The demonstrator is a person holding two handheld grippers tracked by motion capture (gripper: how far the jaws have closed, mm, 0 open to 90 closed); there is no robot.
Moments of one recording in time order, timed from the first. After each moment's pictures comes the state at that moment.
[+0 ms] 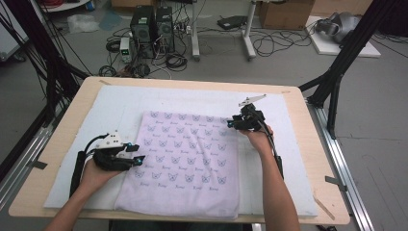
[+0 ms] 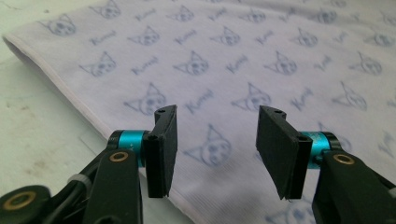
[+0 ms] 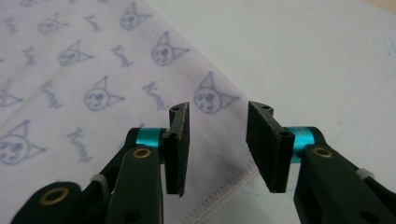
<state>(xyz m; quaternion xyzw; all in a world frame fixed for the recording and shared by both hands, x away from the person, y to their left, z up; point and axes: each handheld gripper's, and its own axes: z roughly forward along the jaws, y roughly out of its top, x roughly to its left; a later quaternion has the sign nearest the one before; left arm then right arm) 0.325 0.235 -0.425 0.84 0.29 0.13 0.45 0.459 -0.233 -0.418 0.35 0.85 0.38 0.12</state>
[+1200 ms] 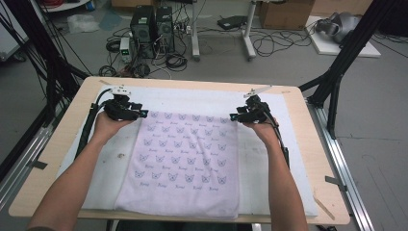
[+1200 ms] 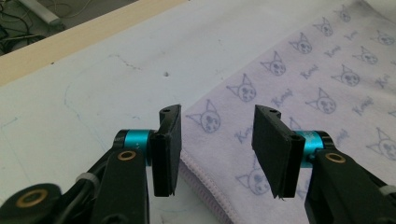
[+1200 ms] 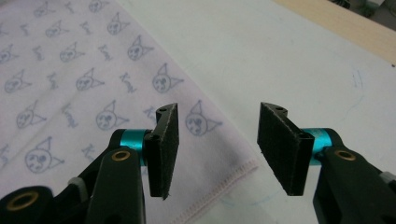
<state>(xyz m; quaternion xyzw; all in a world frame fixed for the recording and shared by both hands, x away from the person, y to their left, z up) 0.462 0.239 -0.395 0.82 0.35 0.15 0.42 0.473 -0.243 -0.392 0.34 0.85 0.39 0.11</state>
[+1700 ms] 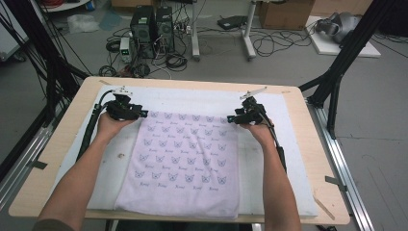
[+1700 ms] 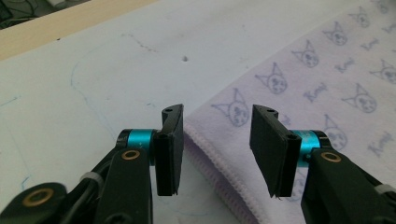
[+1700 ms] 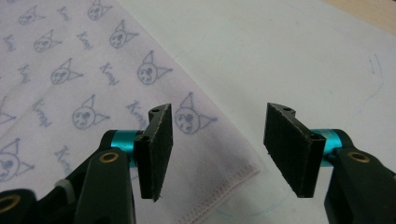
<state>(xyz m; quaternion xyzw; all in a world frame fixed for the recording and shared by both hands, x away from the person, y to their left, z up) 0.476 0.242 -0.414 0.82 0.38 0.14 0.42 0.484 -0.238 -0.412 0.35 0.85 0.38 0.10</state>
